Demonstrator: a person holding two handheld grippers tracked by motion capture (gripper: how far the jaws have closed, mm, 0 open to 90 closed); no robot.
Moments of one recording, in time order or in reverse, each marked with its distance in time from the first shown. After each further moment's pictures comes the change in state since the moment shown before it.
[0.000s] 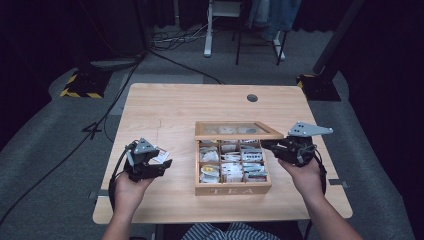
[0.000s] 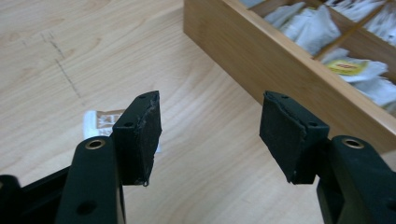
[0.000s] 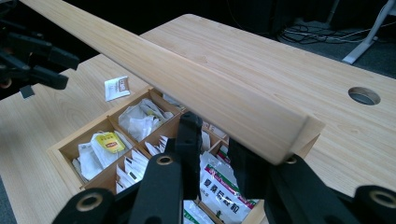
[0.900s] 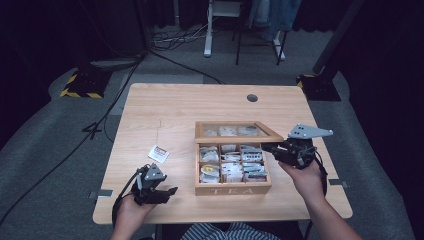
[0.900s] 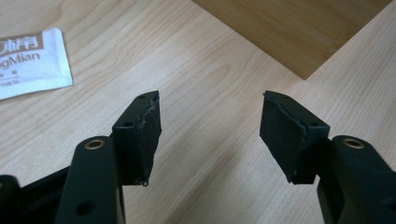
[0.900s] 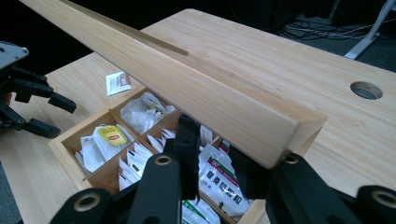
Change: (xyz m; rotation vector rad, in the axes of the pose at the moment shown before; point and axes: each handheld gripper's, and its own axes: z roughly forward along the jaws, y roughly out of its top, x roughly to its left) left arm -0.025 -0.055 0.028 0.137 -0.099 0.111; right arm 0.002 -0.004 -0.002 0.014 0.001 0.001
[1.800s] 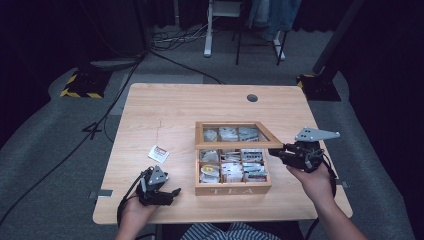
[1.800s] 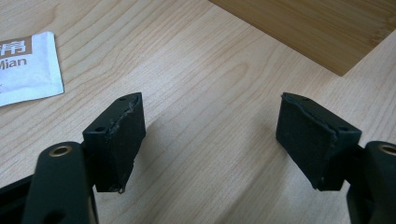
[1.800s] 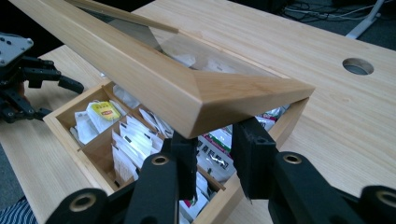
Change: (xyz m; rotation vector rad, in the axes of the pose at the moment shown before) left arm 0.004 -0.011 0.023 -0.067 0.040 0.056; right arm -0.010 -0.012 -0.014 0.065 -0.007 0.014
